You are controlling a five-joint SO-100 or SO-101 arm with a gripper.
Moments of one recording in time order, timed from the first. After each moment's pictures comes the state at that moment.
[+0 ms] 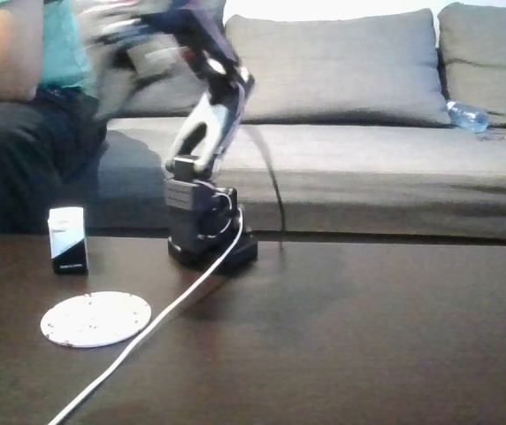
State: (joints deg) arm 47.6 122.6 83.7 99.6 -4.3
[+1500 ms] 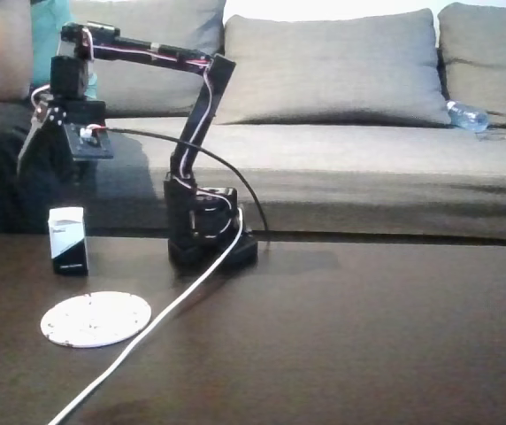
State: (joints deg) arm 82.7 115.1 104.3 90.4 -31.3
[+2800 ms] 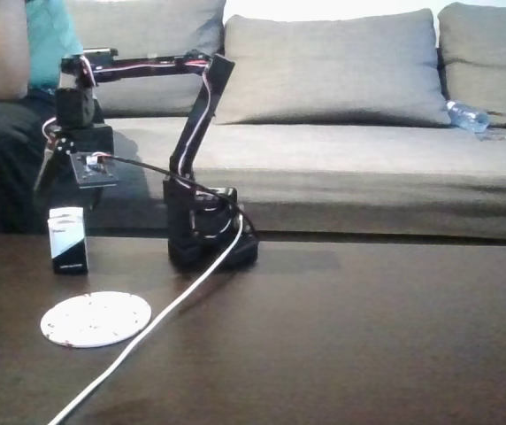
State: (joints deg) arm 85.3 115.1 117.2 83.4 -28.7
